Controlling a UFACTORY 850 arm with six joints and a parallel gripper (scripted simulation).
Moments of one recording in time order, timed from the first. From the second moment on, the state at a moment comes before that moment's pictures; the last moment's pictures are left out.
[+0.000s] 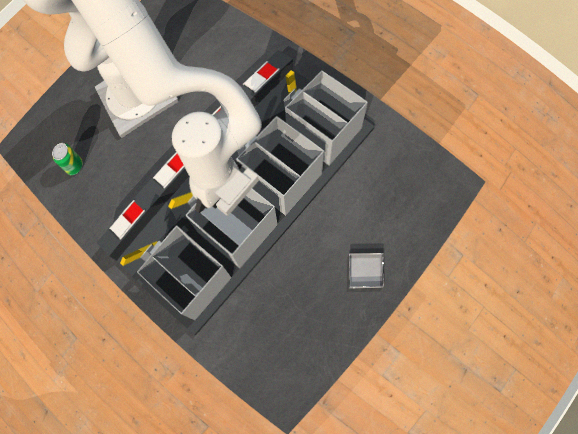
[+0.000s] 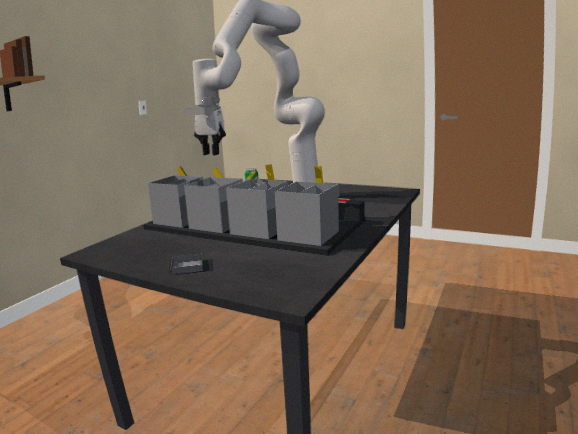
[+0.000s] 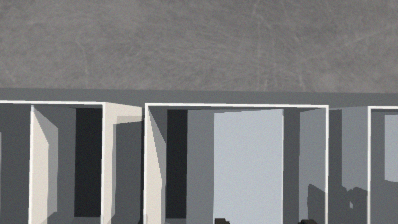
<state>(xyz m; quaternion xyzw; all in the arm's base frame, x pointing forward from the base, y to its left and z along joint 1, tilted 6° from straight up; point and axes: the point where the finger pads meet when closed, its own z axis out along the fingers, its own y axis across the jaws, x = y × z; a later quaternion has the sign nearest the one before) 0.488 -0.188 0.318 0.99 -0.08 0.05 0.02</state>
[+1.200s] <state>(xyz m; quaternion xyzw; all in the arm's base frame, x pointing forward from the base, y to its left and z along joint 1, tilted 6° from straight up) 0.514 -0.062 0.314 1.00 -0.08 0.05 0.02</state>
